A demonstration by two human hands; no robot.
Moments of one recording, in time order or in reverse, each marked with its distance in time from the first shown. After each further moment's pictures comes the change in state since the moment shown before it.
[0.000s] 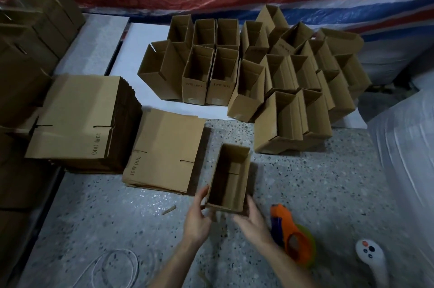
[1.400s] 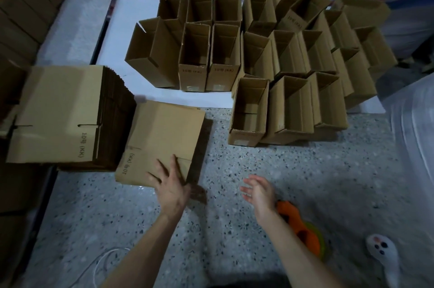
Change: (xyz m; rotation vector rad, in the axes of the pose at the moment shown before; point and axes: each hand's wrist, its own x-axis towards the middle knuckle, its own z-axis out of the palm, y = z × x) left_hand 0.085 0.007 -0.050 0.627 0.189 -0.250; right_hand 0.084 -0.016 -0.008 0.603 0.368 0.244
